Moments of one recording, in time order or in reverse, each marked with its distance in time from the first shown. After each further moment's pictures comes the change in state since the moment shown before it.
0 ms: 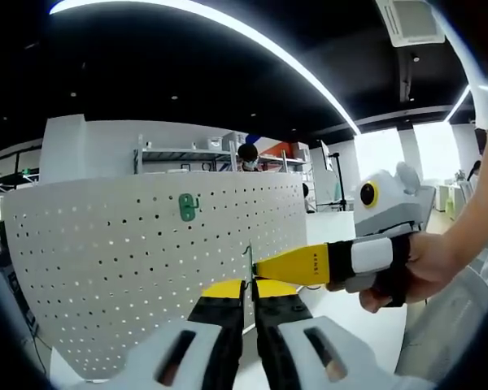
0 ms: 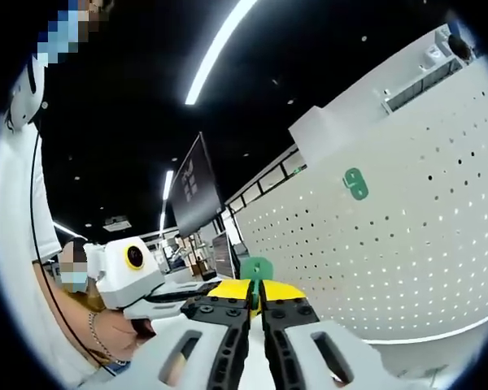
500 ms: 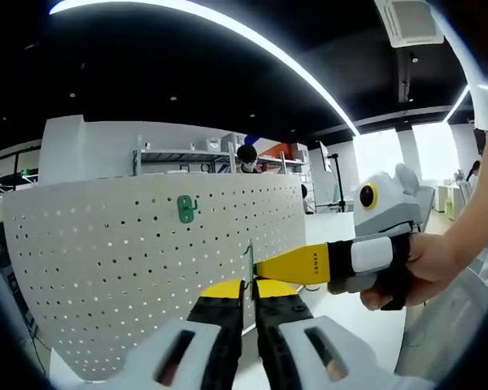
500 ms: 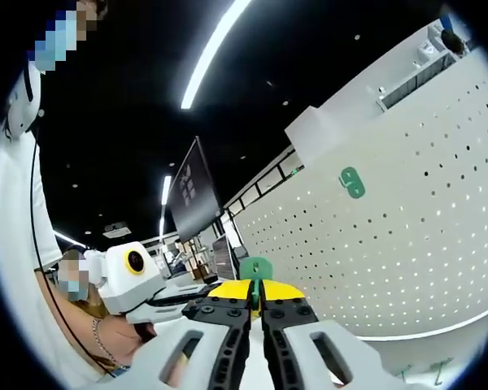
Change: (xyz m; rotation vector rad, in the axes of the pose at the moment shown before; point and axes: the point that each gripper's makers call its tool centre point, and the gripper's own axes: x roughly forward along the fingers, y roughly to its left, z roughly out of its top) left arm 0.001 -0.002 0.002 0.000 -0.007 -0.006; right arm -0.002 0.000 0.002 0.033 -0.011 -0.006
